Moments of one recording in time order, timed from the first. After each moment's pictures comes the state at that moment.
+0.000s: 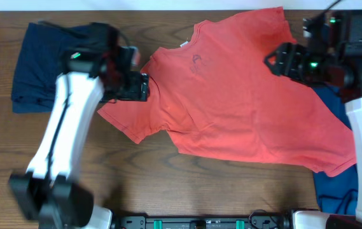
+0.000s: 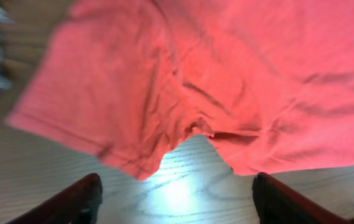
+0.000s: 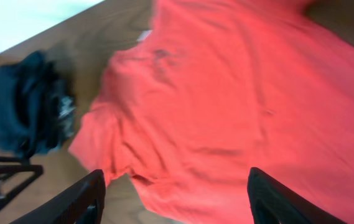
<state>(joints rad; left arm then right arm) -0.16 1.72 1.56 -1.21 0.23 -0.06 -0.01 1.49 1.70 -1.18 -0.34 0.37</state>
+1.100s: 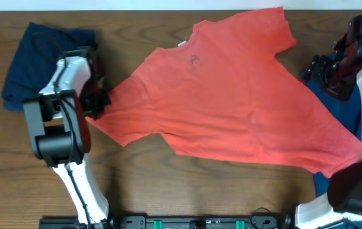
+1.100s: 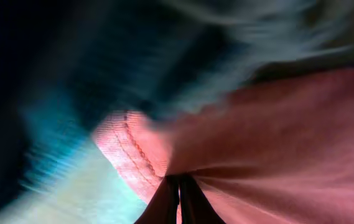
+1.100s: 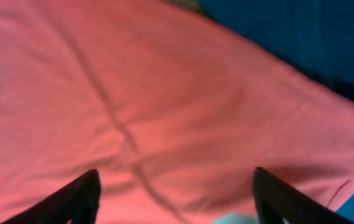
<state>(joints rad) 0.14 2.18 1.56 -1.17 -0.13 -0.37 -0.21 1.75 1.70 -1.28 -0.09 0.34</state>
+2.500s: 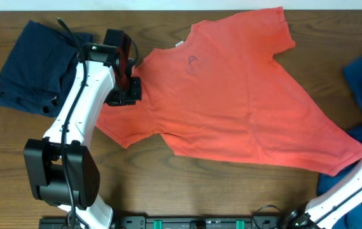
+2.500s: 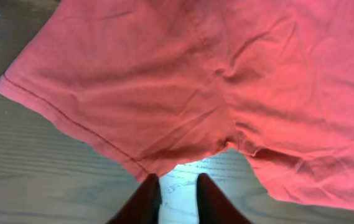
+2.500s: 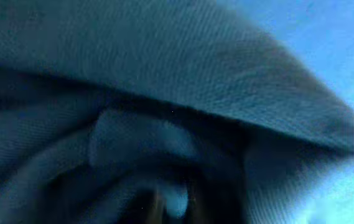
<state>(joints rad) -0.16 1.81 1.54 -1.24 0.05 -0.21 -0.76 2.29 1.83 -0.98 0.33 0.36</state>
